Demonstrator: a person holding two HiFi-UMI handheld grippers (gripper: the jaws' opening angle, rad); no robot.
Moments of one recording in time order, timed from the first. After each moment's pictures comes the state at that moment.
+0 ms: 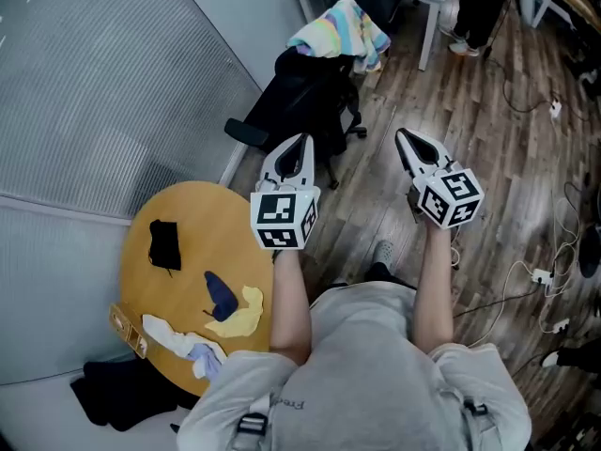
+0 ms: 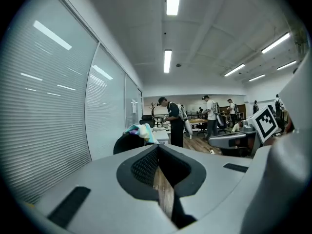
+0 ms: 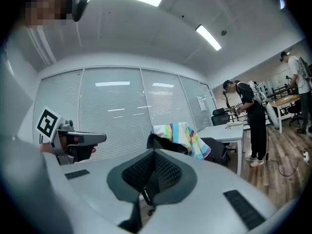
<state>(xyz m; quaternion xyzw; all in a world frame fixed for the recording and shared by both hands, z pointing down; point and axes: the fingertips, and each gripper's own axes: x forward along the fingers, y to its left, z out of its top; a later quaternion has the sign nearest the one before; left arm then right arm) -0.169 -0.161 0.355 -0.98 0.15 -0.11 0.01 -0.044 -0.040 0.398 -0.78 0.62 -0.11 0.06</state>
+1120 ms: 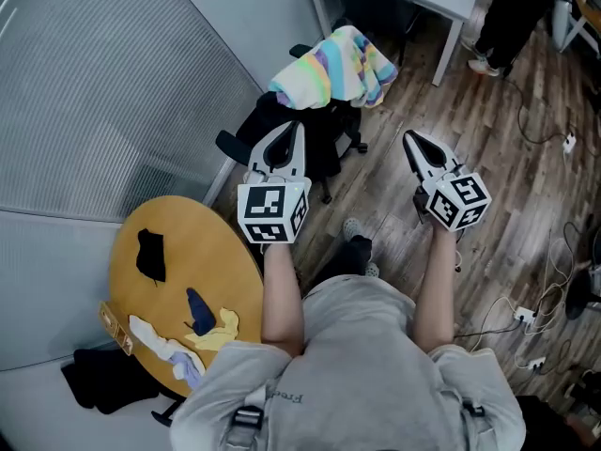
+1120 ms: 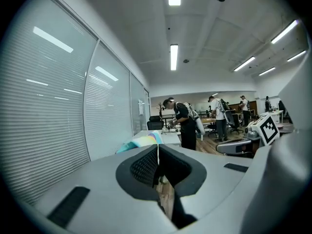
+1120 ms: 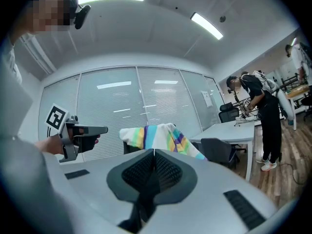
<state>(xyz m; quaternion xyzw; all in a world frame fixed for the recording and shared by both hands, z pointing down) -0.023 -0.246 0.350 -0.97 0.20 -0.12 0.01 0.122 -0.110 0.424 -0.74 0.66 -0.13 0.07</state>
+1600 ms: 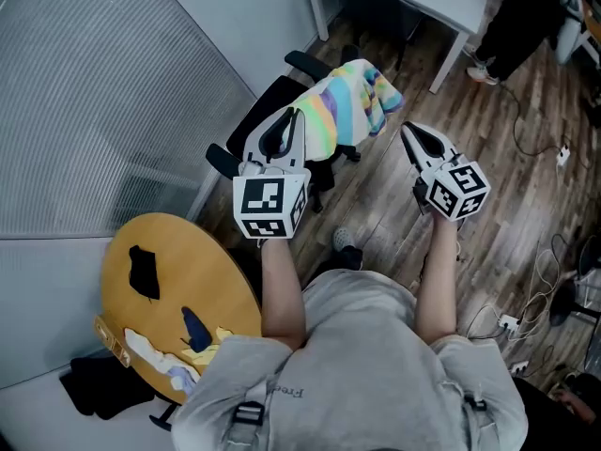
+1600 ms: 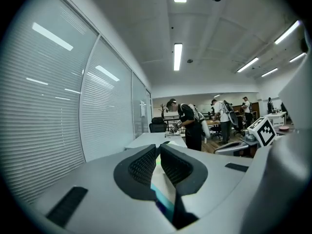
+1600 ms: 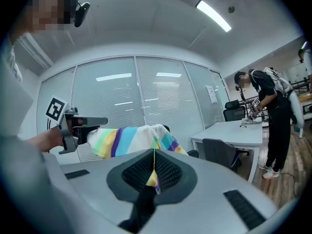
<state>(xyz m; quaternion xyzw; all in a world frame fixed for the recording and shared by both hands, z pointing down) 0.051 -0.338 0.330 -0.97 0.21 -0.10 0.01 0.198 -0.210 0.420 -0.72 0.67 -0.14 0.03</state>
